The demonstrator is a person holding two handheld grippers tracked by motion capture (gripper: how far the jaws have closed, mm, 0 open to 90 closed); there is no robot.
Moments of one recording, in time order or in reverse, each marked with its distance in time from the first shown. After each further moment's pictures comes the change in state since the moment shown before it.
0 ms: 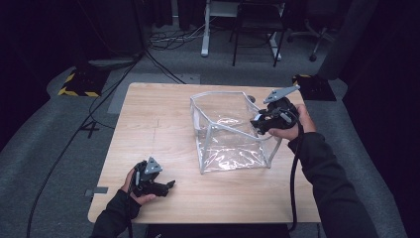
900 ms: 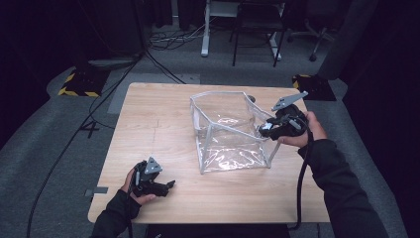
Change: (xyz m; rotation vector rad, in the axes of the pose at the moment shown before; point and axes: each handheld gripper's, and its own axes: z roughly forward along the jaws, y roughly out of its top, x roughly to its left) left arm 0.000 0.000 0.000 0.001 0.003 -0.004; right arm -0.002 -0.023 -0.013 0.071 0.030 0.002
